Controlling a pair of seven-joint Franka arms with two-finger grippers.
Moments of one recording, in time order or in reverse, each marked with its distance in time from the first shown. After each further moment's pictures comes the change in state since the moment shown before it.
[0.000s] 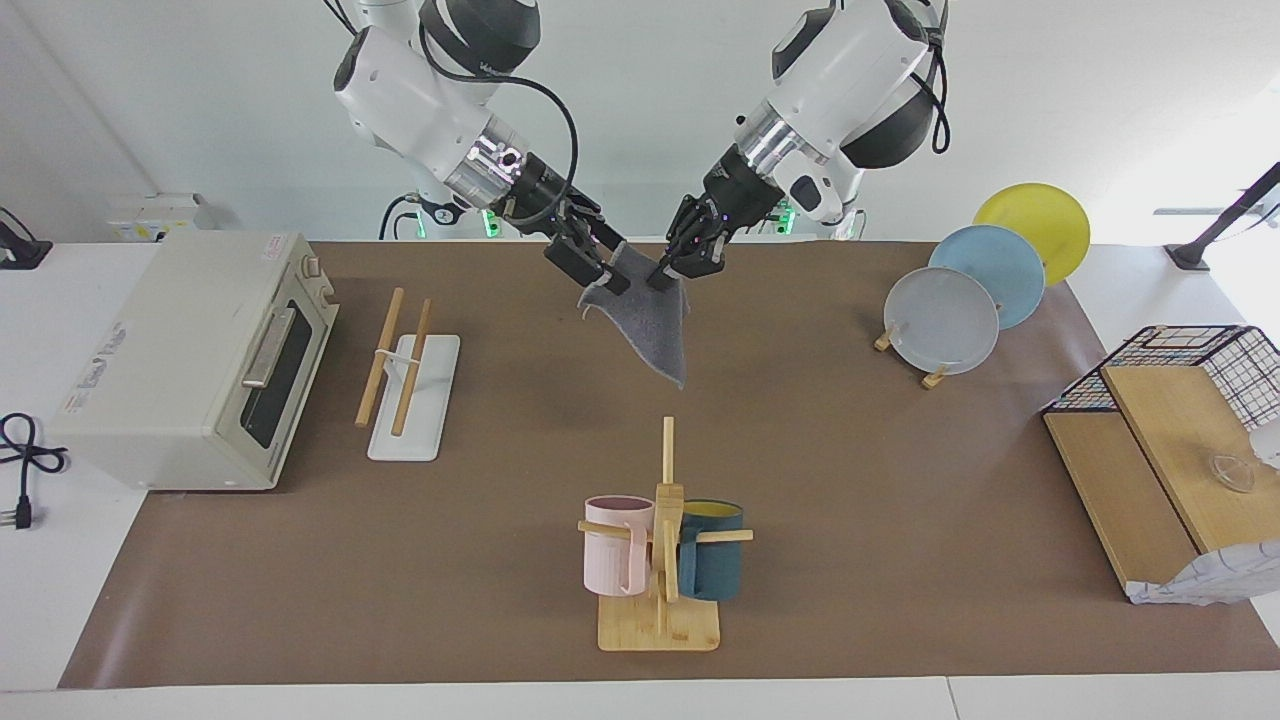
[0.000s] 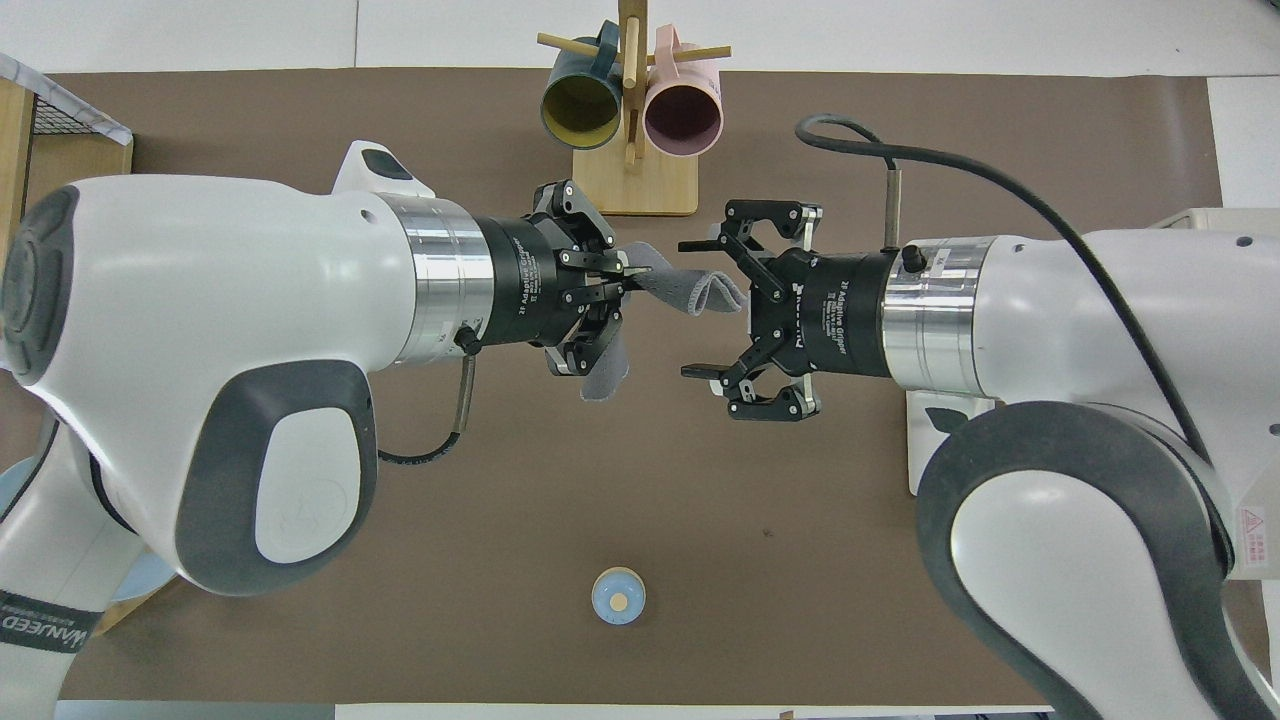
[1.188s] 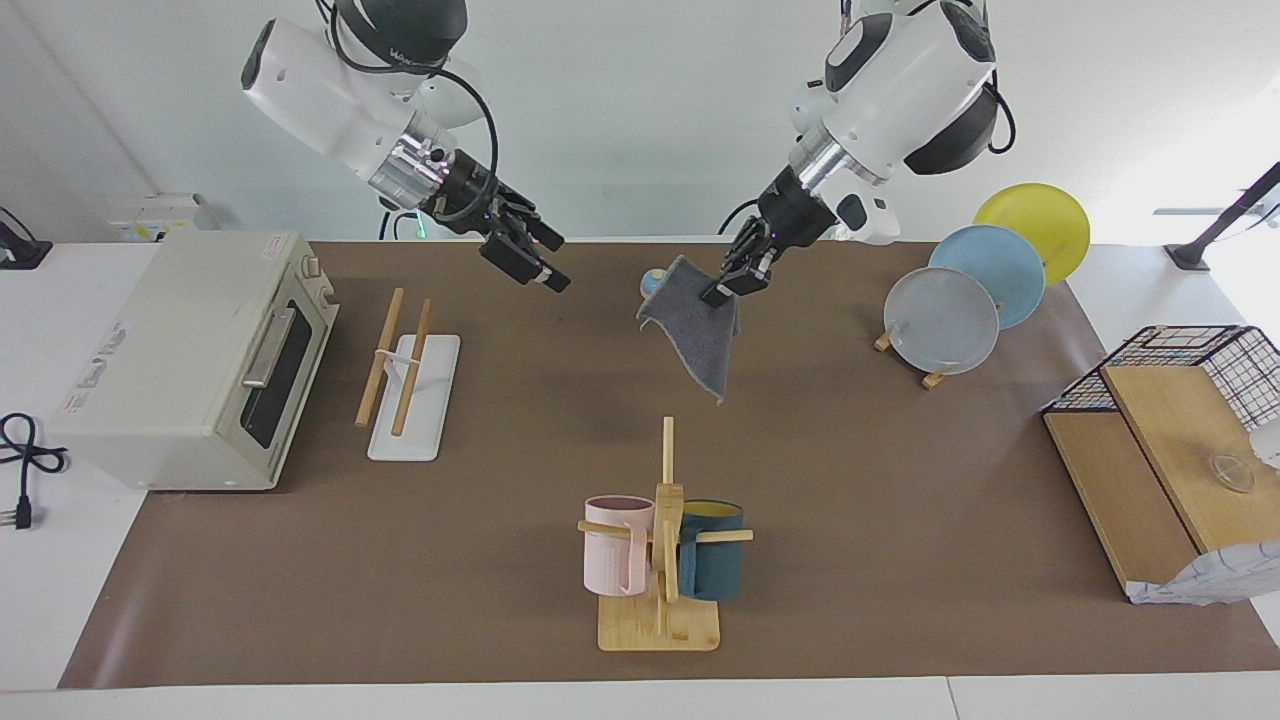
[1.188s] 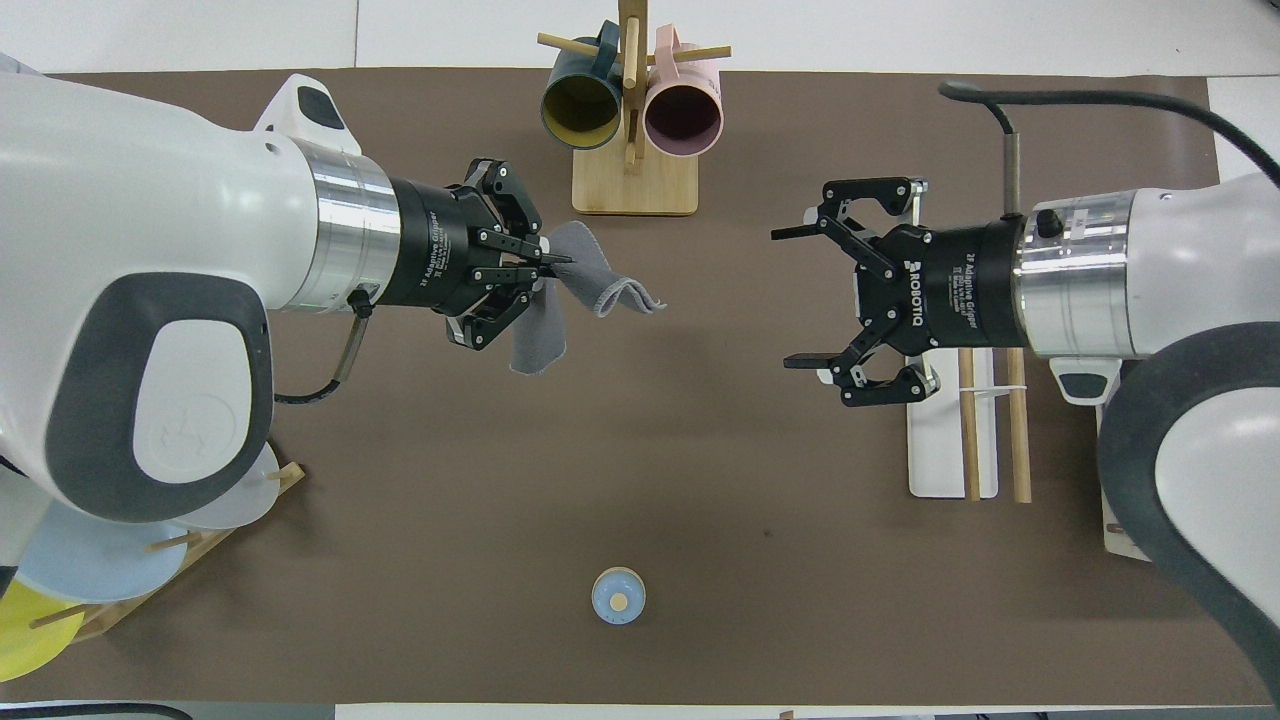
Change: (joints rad) left arm 0.061 0.032 0.024 0.068 0.031 -0.150 0.246; right arm -0.133 -0.008 0.001 0.054 -0.012 -0.191 -0.055
